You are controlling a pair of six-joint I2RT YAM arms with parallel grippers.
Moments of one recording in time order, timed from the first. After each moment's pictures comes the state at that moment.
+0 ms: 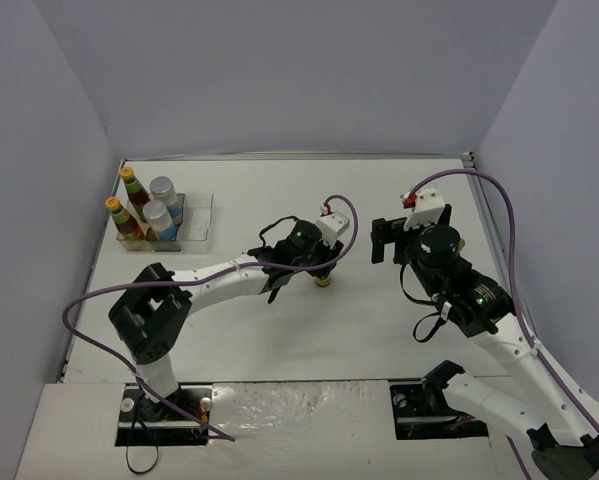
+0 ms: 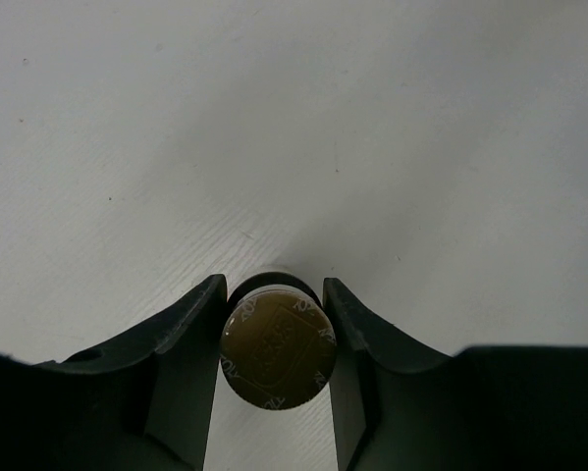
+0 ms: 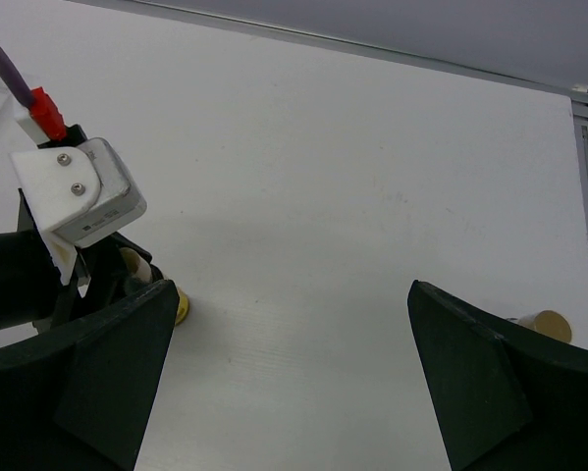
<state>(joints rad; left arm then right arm) -0.86 1.75 1.17 0.01 0.00 -0.11 0.59 0.83 0.95 -0.43 0.37 0.08</state>
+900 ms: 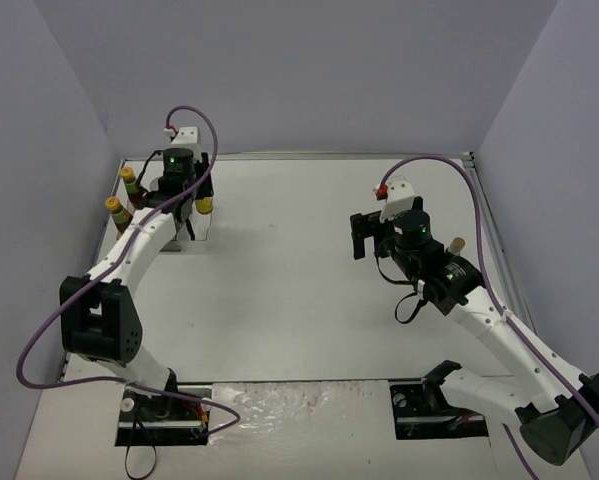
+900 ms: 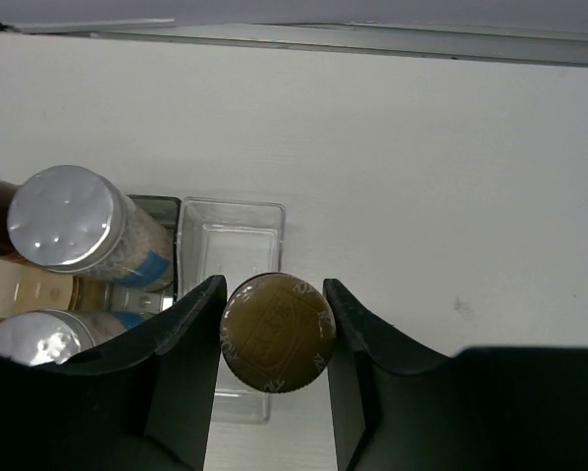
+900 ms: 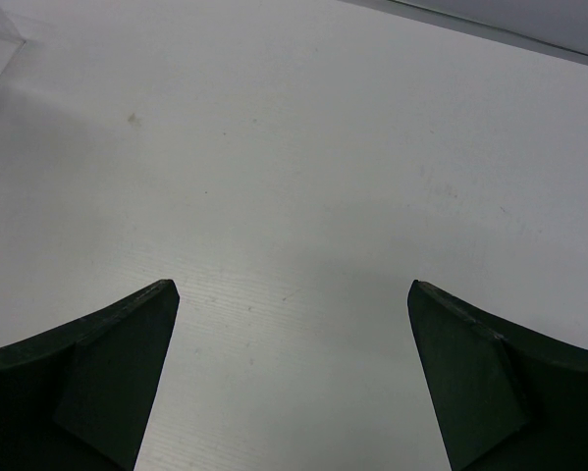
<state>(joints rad) -0.18 1.60 1.34 -0.21 -0.17 -0.15 0.58 1.01 0.96 -0.36 0.28 0.09</state>
